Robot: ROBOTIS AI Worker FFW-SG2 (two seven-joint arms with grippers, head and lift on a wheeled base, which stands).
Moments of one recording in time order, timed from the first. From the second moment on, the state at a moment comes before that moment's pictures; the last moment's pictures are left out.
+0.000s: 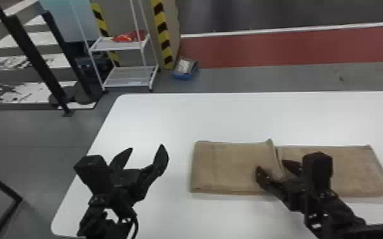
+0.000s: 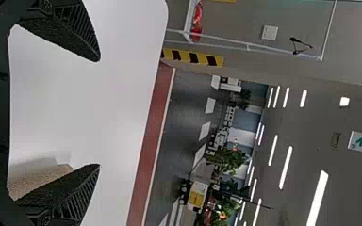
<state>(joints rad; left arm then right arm) 0.41 0.04 0.10 -2.00 0.26 0.20 -0.07 0.11 -0.02 0.15 -1.56 0.02 0.30 0.24</state>
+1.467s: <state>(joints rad) 0.40 0.04 0.09 -1.86 0.22 -0.05 -0.02 0.29 -0.03 0.04 -1.93 -0.04 0.27 0.26</state>
